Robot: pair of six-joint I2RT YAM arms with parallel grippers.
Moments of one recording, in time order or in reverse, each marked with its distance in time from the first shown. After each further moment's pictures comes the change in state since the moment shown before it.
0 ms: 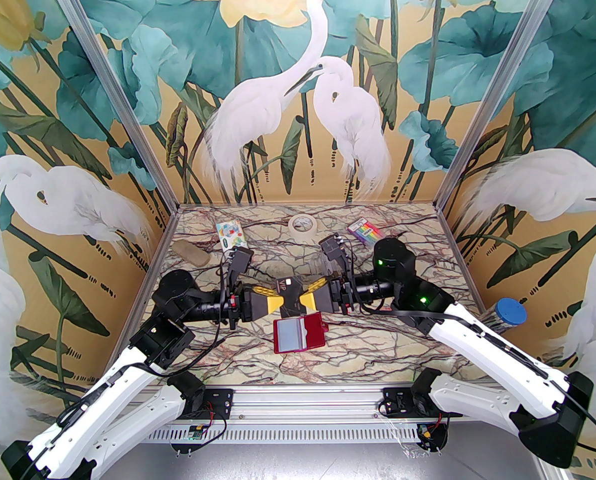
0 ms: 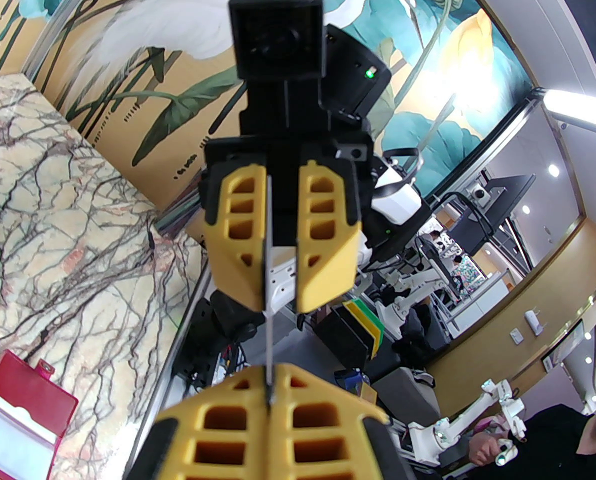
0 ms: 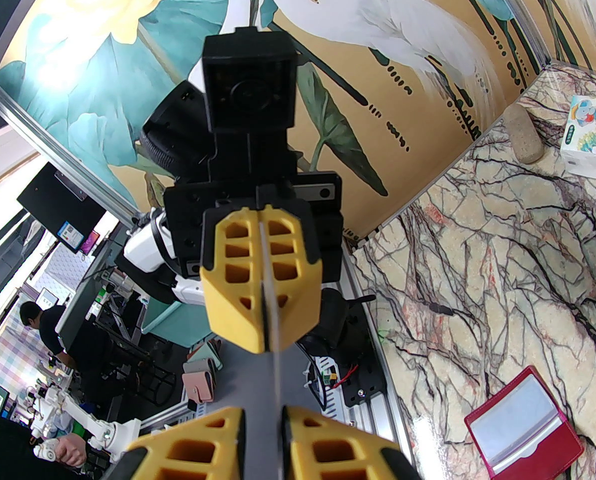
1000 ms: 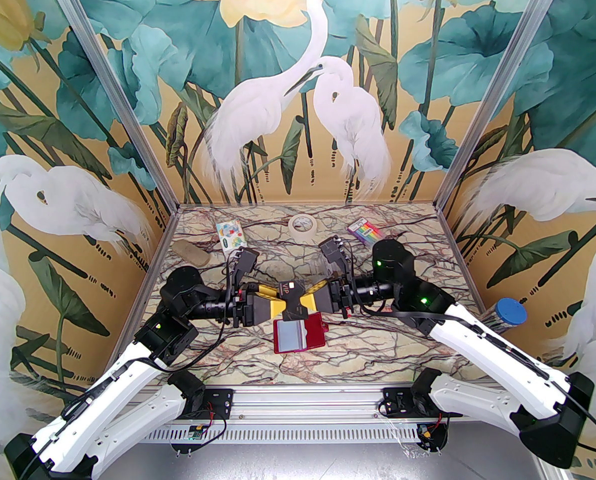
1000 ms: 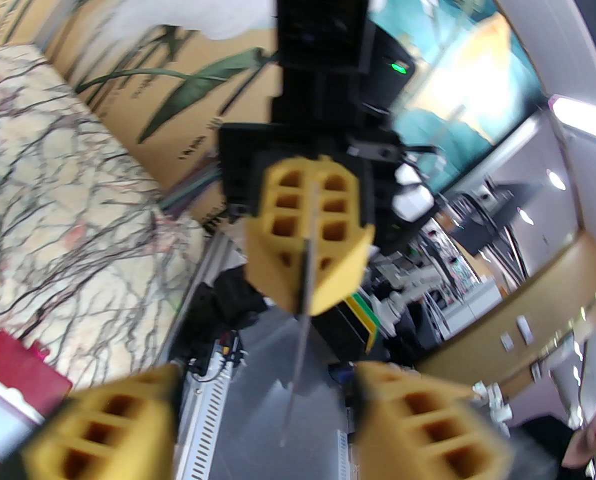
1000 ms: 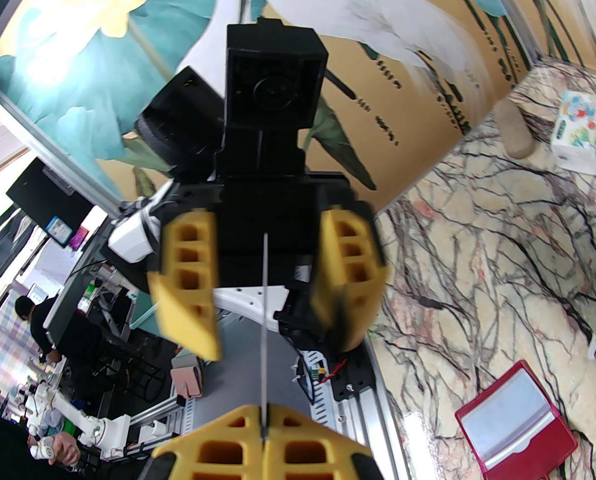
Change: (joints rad) left arm 0.000 0.013 0.006 -0.114 -0.077 0.020; right arm 0.001 -0.002 0.000 -0.069 0.050 -0.040
